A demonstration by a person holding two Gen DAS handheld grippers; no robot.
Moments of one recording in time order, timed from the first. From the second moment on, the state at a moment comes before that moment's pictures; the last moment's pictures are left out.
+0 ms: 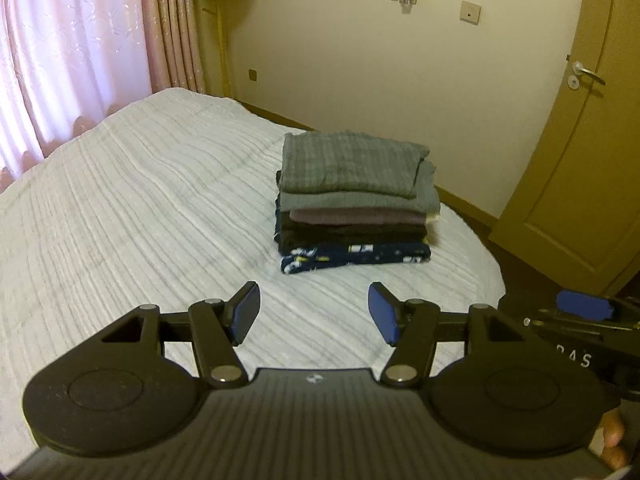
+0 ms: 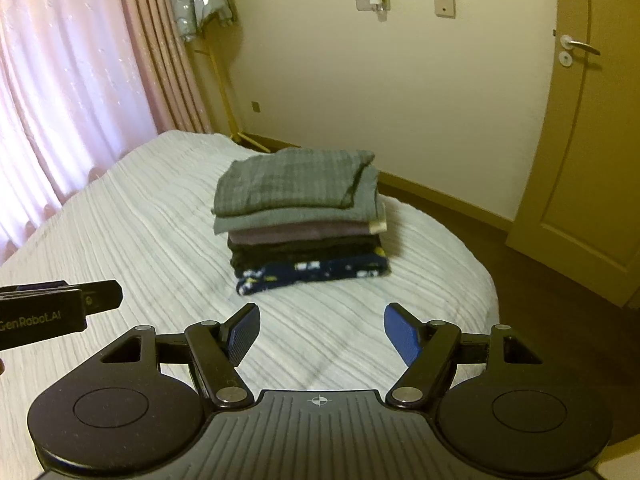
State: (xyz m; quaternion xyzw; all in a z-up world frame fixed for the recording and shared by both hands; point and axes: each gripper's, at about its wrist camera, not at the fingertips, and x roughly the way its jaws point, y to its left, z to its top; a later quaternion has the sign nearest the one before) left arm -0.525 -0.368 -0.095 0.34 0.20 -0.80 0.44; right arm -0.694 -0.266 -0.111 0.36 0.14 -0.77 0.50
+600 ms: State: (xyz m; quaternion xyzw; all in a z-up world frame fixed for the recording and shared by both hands) left arm -0.521 -0.348 -0.111 0.35 0.20 -0.79 0.46; right arm -0.691 -0.259 -0.117 0.37 0.15 -0.78 0.49
